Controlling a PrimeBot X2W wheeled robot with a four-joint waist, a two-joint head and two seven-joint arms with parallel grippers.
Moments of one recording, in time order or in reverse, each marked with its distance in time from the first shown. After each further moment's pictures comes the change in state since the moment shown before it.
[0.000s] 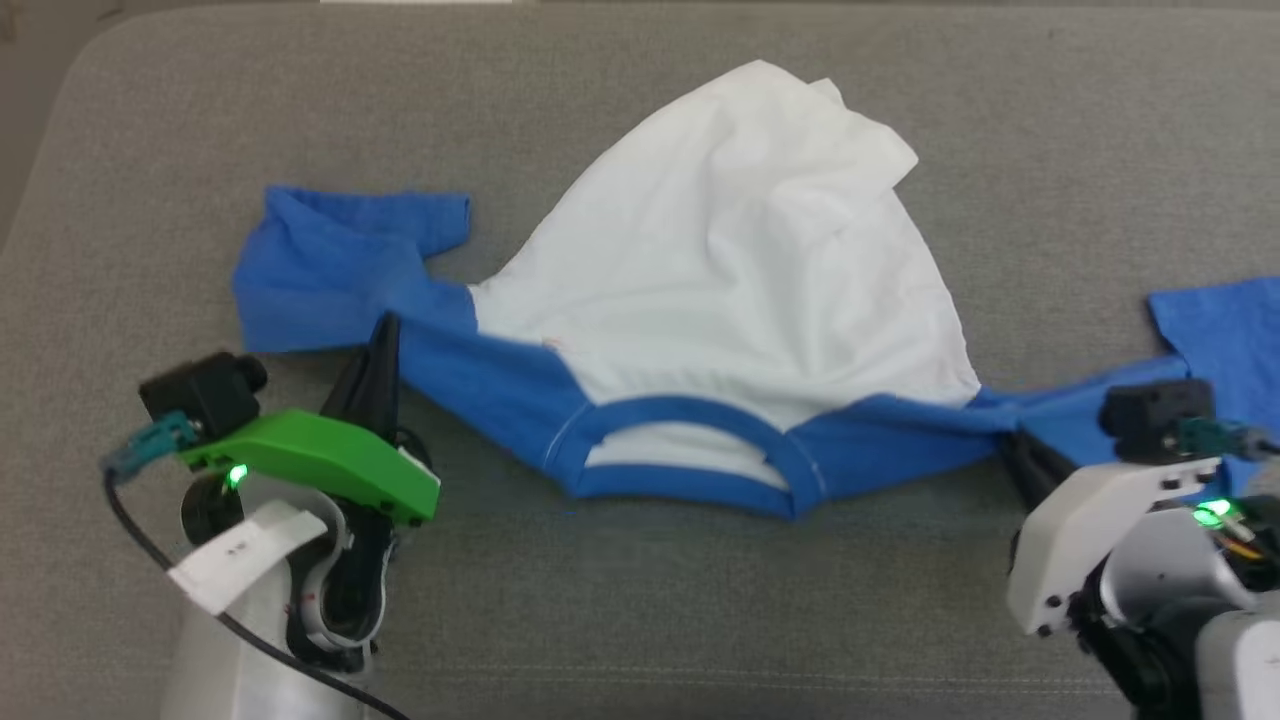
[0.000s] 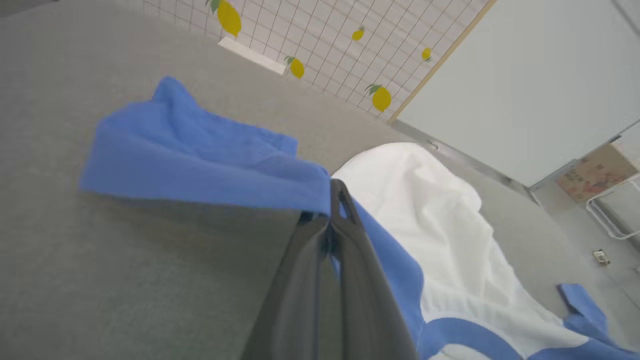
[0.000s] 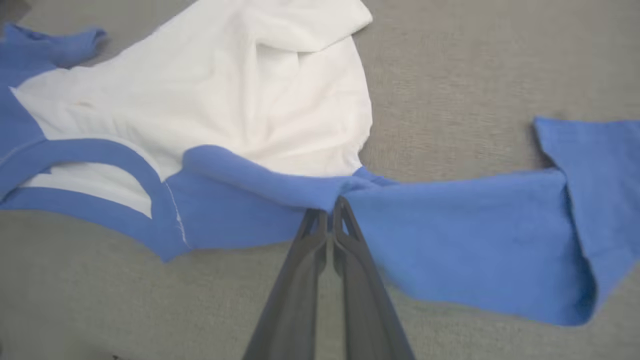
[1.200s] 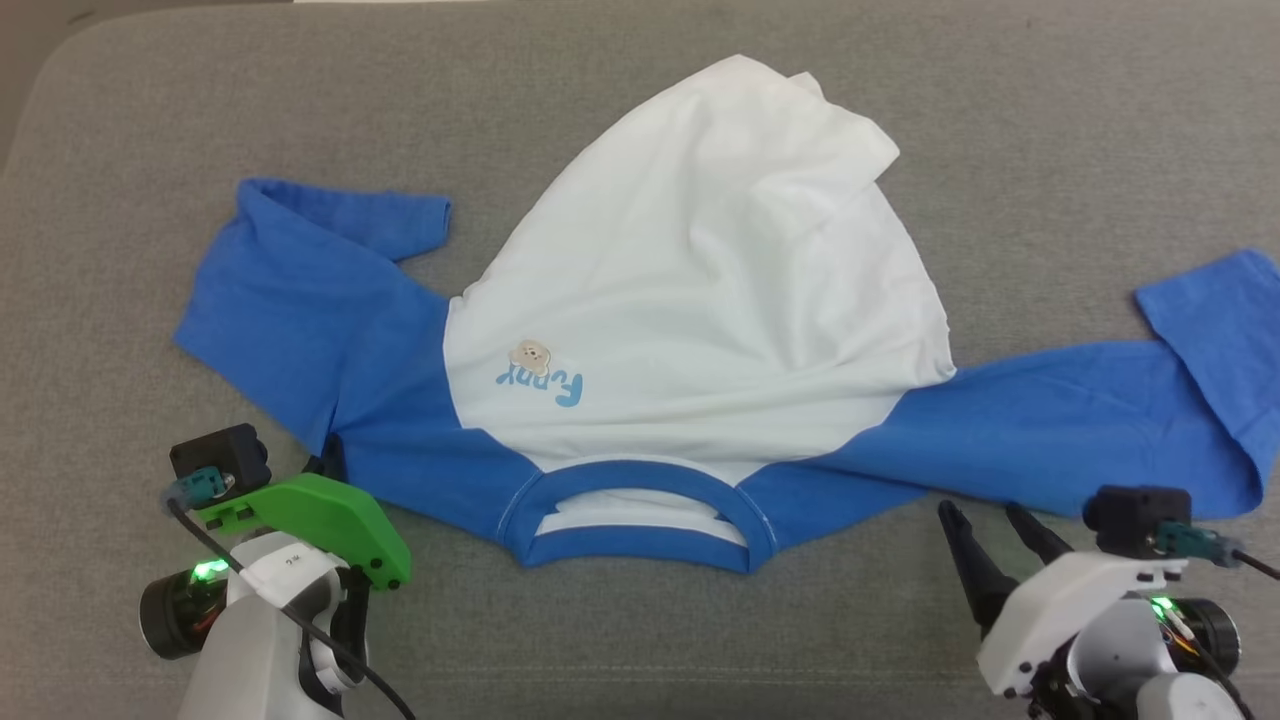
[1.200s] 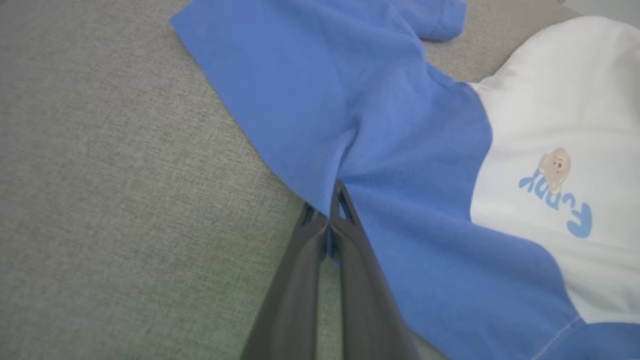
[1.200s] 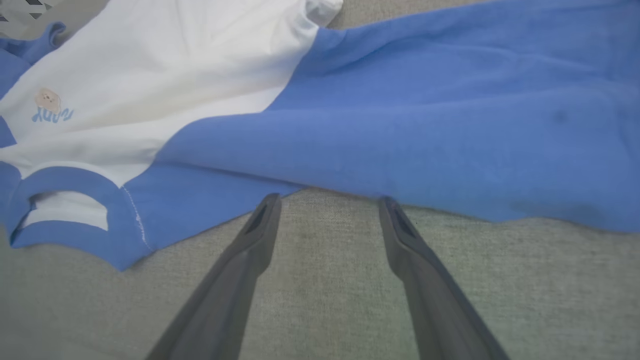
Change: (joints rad) left arm 0.023 0.029 0.031 0.223 0.203 0.161 0.026; right arm 0.066 0.001 -0.011 0.274 0.132 0.000 -0.325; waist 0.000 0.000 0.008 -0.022
